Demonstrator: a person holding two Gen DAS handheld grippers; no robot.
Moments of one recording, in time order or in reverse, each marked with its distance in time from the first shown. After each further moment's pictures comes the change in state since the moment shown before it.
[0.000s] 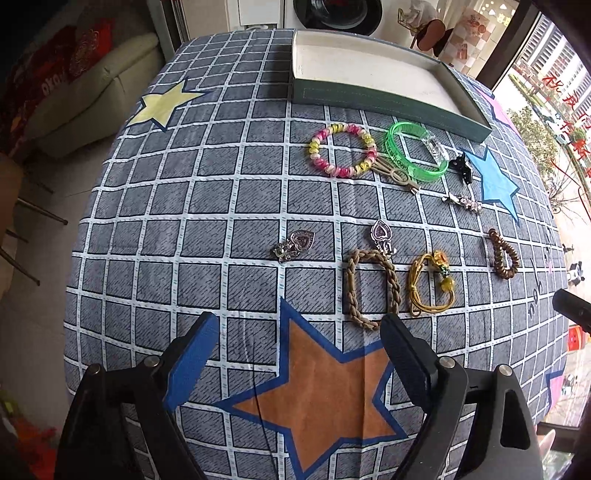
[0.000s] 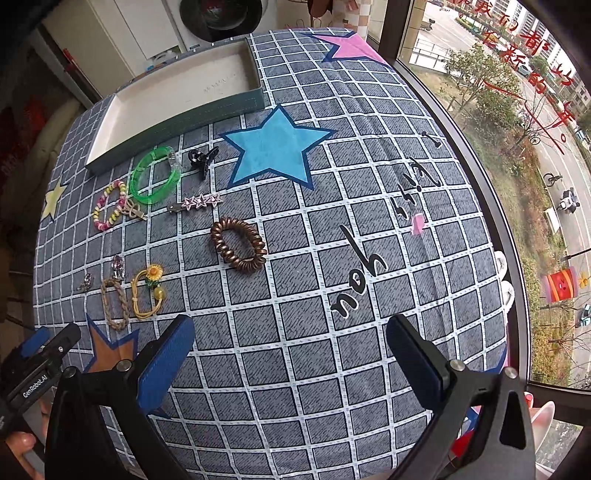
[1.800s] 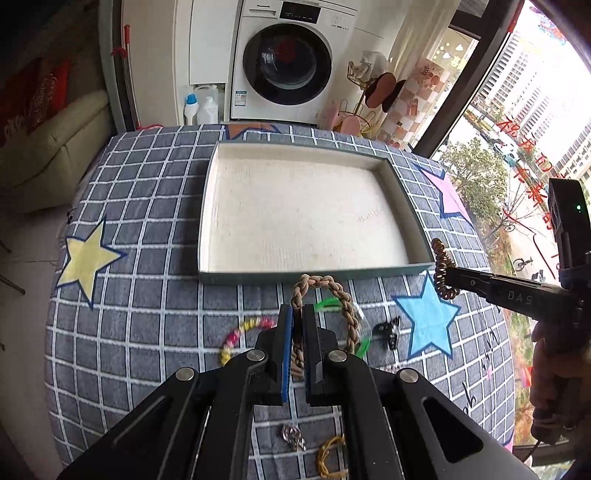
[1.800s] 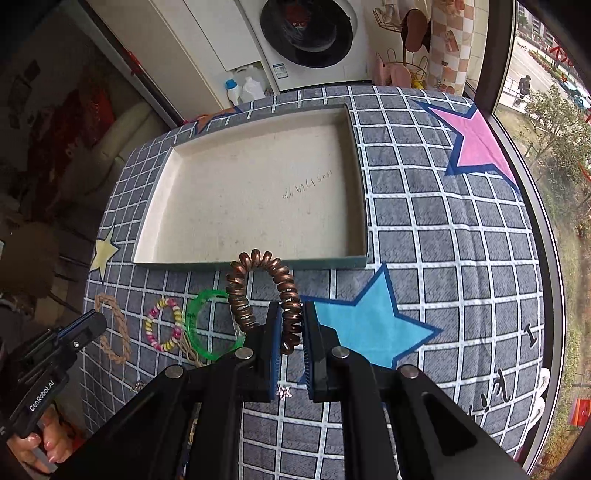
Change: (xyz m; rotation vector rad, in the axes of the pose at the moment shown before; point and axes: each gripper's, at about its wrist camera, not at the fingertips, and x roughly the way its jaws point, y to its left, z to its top) left arm -0.033 -0.042 0.159 0.063 -0.224 -0.205; right arm 0.033 0.055 0.190 -0.199 -0.079 0.275
